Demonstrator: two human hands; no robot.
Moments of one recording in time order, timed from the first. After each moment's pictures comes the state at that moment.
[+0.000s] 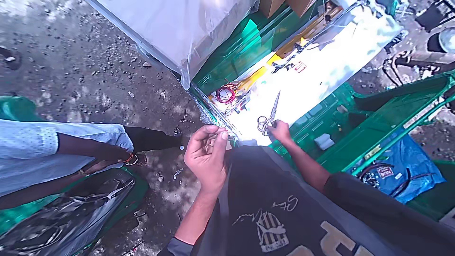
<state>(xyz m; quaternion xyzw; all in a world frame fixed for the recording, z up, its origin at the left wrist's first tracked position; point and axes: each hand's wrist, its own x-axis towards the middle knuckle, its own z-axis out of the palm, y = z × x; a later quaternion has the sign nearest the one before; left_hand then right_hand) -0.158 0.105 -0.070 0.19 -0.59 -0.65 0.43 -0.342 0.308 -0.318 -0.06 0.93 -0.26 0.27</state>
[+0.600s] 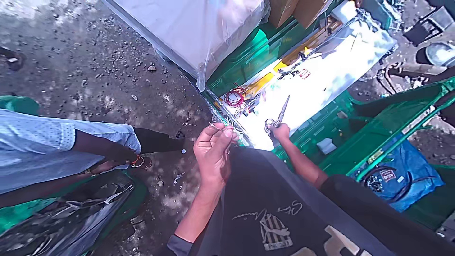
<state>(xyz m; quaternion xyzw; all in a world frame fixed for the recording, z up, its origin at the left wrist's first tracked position) -0.128 0.059 -0.060 0.25 -0.40 -0.83 0.31 -0.331 0.260 -0.330 0.10 0.91 -0.27 0.29</state>
